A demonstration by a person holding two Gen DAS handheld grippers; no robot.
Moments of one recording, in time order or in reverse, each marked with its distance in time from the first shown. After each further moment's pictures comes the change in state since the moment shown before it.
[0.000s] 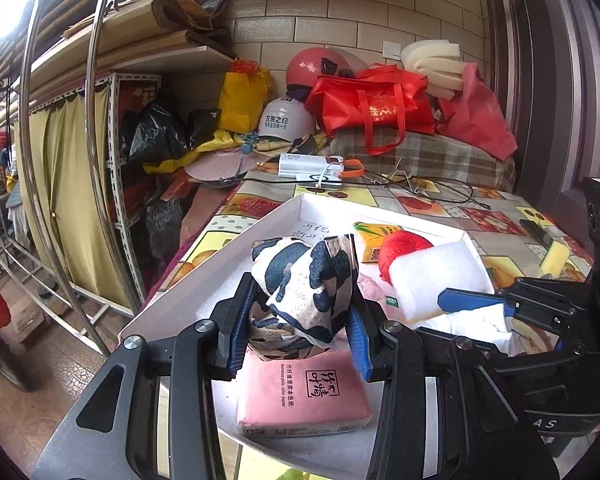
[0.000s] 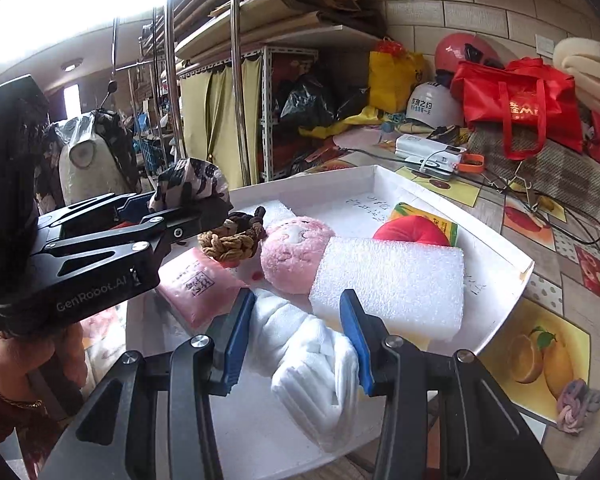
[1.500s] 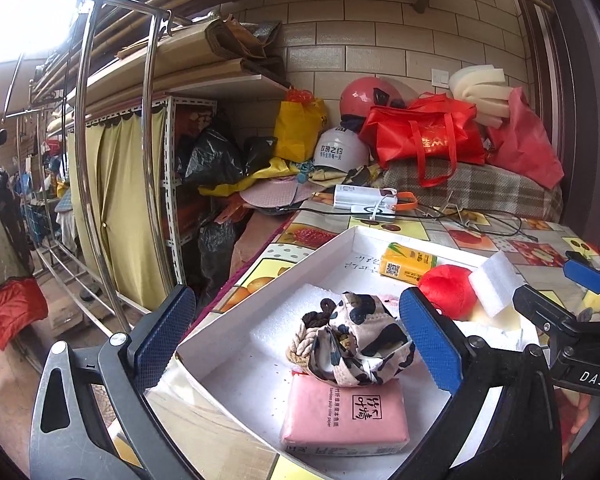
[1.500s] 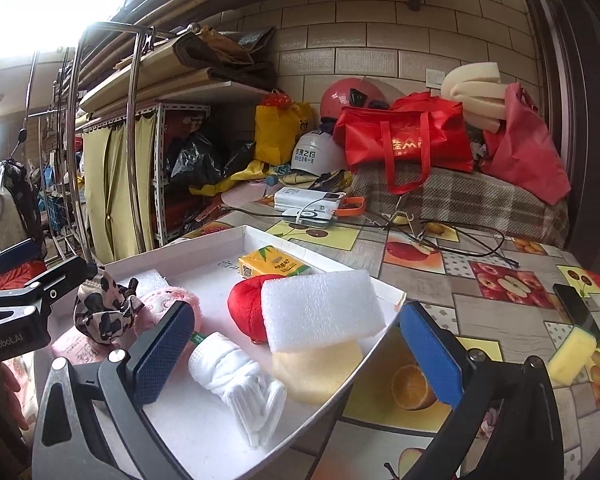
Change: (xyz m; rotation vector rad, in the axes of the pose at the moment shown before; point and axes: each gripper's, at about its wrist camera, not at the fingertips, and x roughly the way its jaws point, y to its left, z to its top) left arm -0.013 0.000 -0.001 -0.054 -0.119 0.213; right arm -0.034 -0.037 0.002 0.134 -0.215 -0.357
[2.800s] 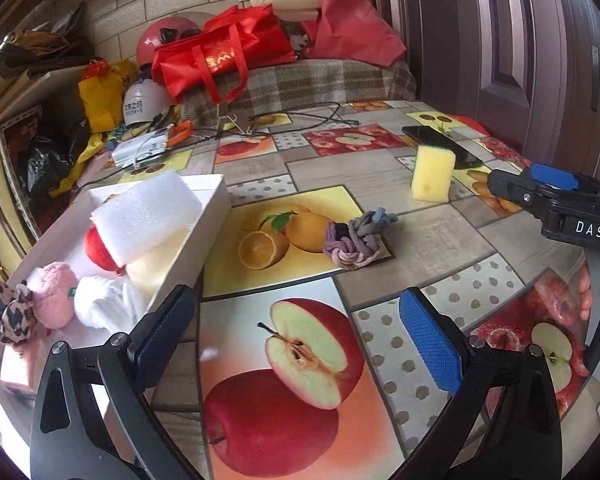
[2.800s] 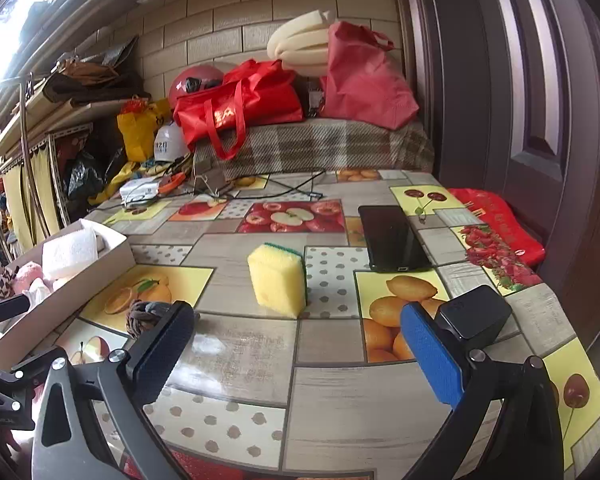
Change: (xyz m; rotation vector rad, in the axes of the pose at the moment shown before) left arm -0.015 -0.265 -0.036 0.352 0.307 -0.399; right arm -0.087 -0.246 -0.059 0.214 0.166 -0.206
